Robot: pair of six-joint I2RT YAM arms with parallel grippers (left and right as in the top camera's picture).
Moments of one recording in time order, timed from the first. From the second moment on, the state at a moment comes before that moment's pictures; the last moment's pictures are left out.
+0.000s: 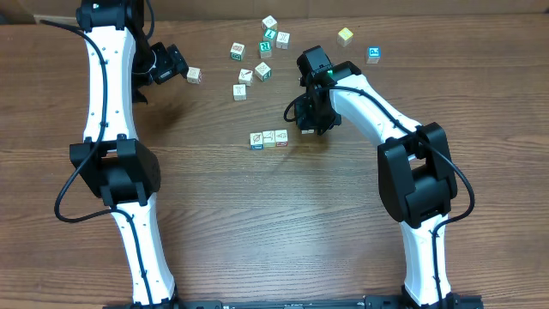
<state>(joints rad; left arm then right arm) 0.07 2.44 2.58 -1.62 0.09 -0.48 0.41 2.26 1.80 -0.93 -0.09 0.33</state>
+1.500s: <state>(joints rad) 0.07 2.44 2.58 -1.62 0.09 -0.48 0.29 2.26 1.82 -0.89 -0.09 0.33</state>
